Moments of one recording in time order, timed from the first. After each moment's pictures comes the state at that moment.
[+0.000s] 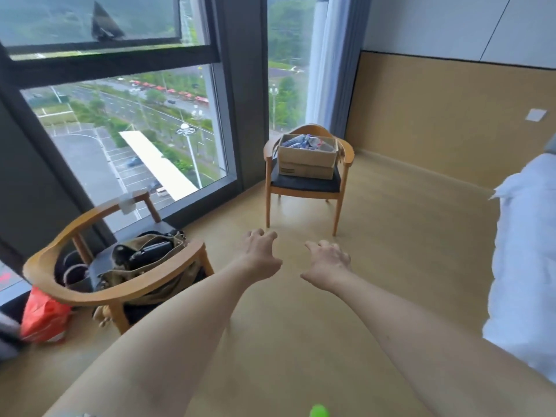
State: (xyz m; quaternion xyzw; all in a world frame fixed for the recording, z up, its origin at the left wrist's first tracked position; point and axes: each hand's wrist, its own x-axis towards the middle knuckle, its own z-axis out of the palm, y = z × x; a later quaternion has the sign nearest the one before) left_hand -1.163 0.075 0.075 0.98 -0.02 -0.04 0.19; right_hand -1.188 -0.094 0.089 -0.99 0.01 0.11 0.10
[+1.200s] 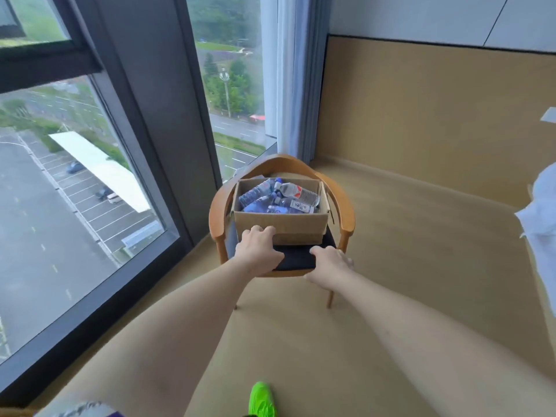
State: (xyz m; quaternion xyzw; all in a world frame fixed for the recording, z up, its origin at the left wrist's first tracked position) left_hand -0.394 -0.023 0.039 0.98 -0.09 -0.09 0.18; right_hand -0.455 -0.192 0.033 -0.97 0.12 0.15 0.14
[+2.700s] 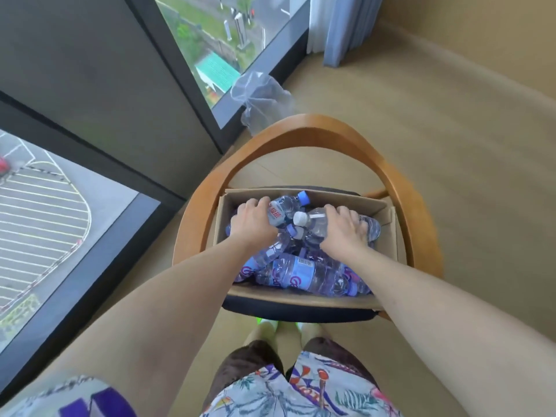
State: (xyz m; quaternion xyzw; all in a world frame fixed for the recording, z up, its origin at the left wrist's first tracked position) left_hand 0.115 -0.070 -0.143 0.94 0.02 -0.29 0.15; right_hand 0.080 -0.267 -0.153 -0.95 0.10 0.29 0.09
